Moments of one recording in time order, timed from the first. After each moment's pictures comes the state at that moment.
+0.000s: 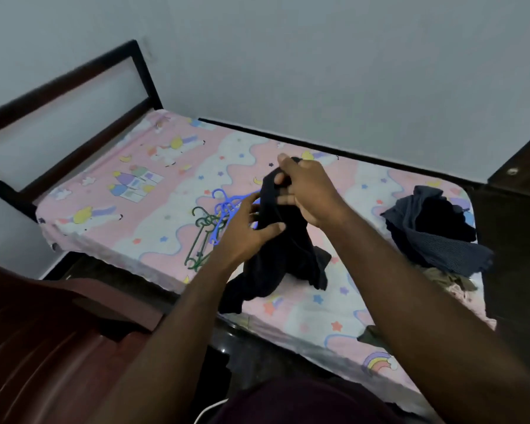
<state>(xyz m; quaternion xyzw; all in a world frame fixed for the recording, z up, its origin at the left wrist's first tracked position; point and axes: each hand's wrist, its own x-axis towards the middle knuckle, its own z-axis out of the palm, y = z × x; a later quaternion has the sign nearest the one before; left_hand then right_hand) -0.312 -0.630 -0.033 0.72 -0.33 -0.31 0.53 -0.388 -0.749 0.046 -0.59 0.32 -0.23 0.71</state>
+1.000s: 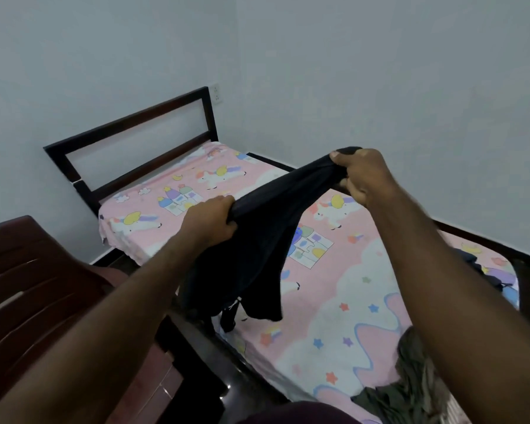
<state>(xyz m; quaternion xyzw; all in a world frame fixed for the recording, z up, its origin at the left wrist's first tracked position) -0.277 -0.618 0.040 0.92 -0.39 0.04 0.08 -0.413 -0.869 0.105 -0.58 0.30 -0.26 0.71</state>
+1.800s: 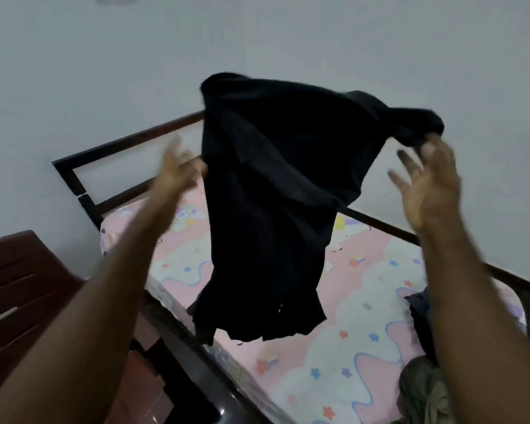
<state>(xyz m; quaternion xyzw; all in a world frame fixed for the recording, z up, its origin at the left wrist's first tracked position) -0.251 -0.601 0.132 0.62 -0.31 -0.12 0.72 -0.470 -0.924 0.128 -0.49 0.11 -0.41 0.76</state>
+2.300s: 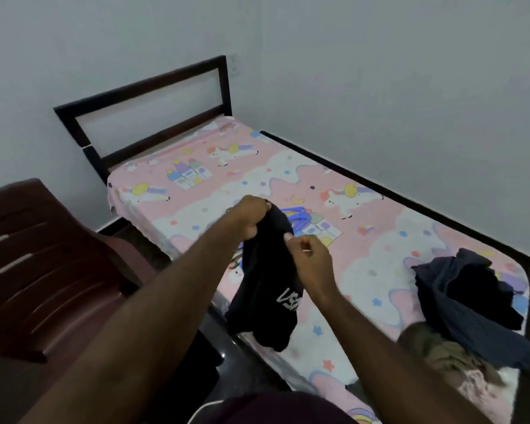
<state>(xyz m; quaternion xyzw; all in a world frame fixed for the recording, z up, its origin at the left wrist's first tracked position) -0.291 -0.671 0.004 0.77 -0.01 -0.33 0.55 -0.442 -0.741 -0.055 -0.74 0.32 -0.17 0.57</state>
